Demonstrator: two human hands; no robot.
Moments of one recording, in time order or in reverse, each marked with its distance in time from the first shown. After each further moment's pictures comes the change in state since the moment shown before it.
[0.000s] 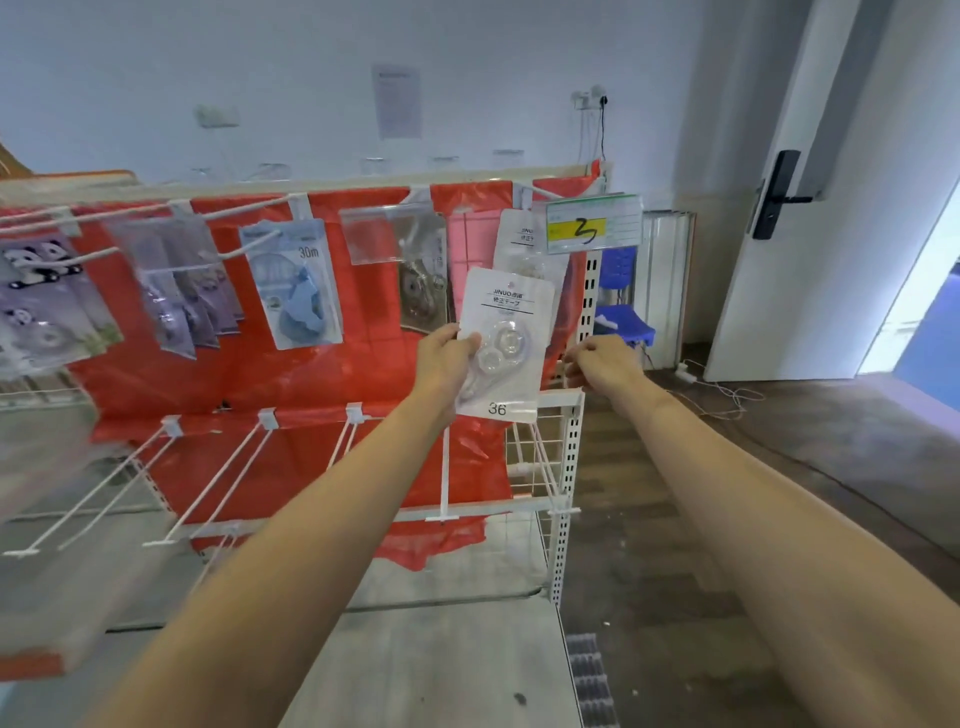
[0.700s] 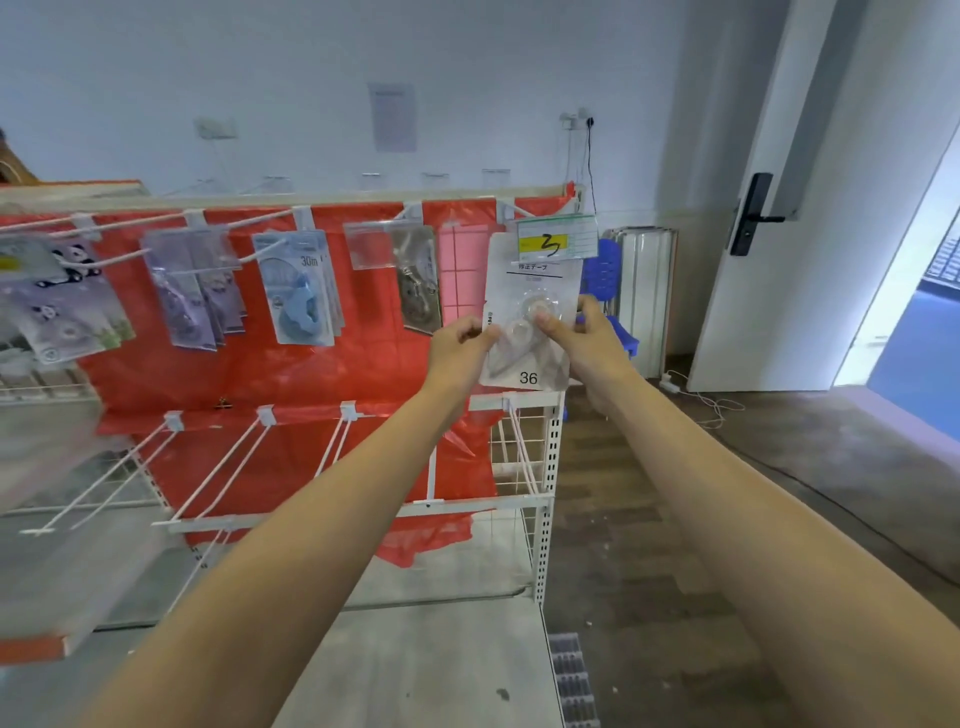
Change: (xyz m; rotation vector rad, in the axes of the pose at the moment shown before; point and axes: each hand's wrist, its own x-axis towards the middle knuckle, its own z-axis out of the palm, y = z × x) left_hand -0.046 0.017 0.016 0.126 -0.071 0.222; right_hand -0.060 -0.024 -0.022 0.434 0.038 -0.260
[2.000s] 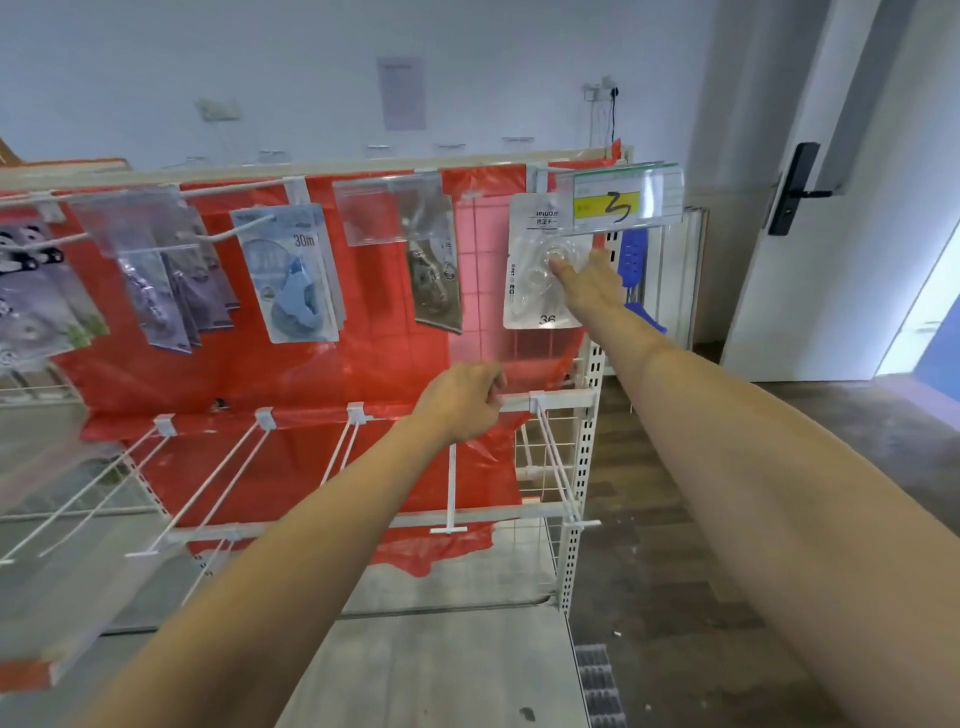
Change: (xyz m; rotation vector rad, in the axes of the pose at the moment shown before) left_hand 0.058 -0.085 -0.030 1.019 -0.376 0.285; right_hand 0.128 0.027 0.044 -0.383 0.156 0.095
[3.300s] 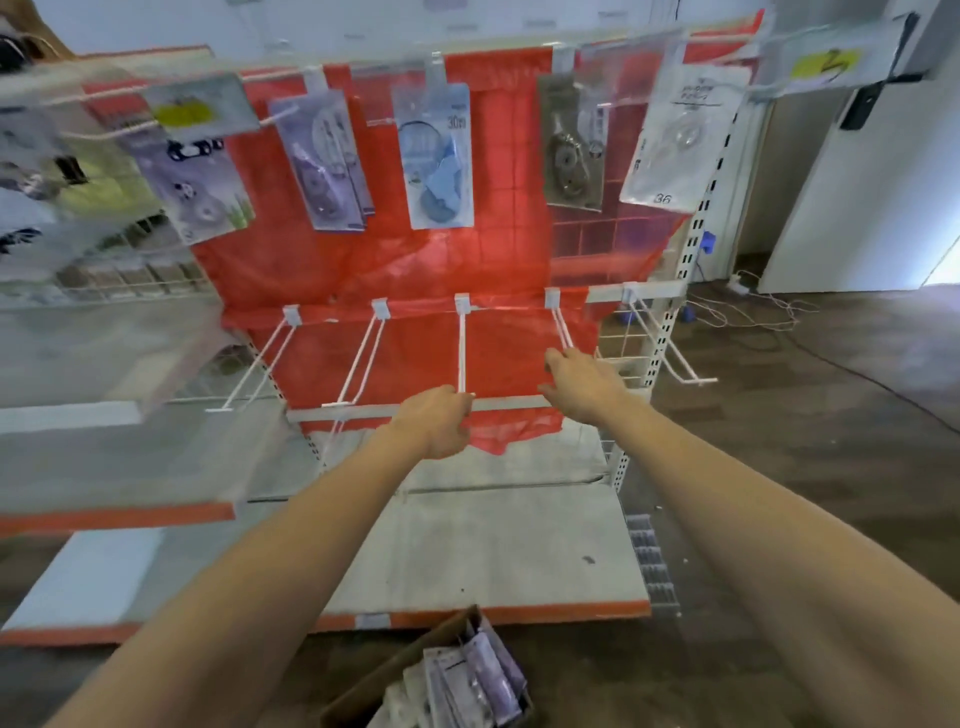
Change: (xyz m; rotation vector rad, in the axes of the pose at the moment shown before) left_hand -0.212 -0.135 -0.033 0.292 -0.448 -0.158; right_hand -0.239 0.014 0.142 -0.886 -0.562 -0.213
